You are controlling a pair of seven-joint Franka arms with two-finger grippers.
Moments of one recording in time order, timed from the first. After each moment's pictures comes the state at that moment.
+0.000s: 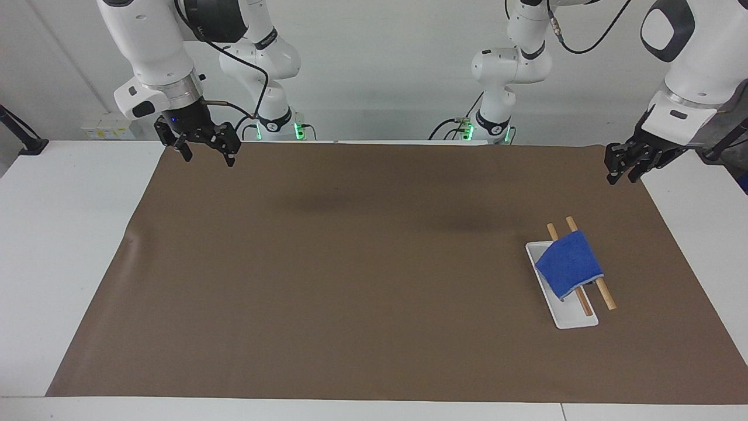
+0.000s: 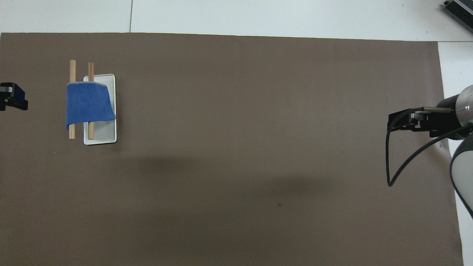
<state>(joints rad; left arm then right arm) -0.06 0.10 0.05 -1.42 0.05 1.54 0.01 0.01 -0.06 0.03 -1.68 -0.02 1.62 0.18</state>
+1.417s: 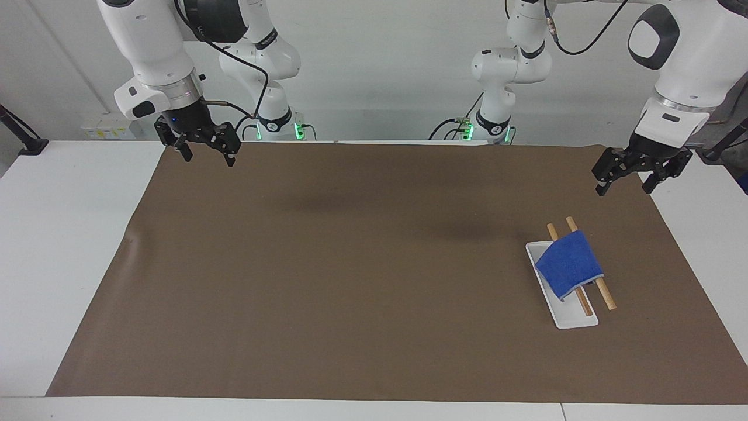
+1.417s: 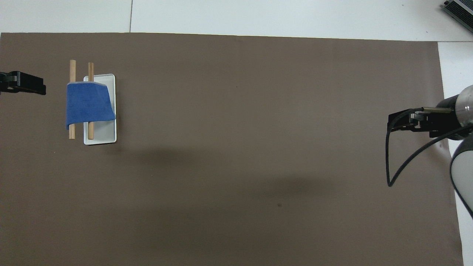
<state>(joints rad) -0.06 0.08 0.03 -1.51 0.04 1.73 0.02 0.01 -0.06 0.03 -1.68 -0.02 1.62 0.18</state>
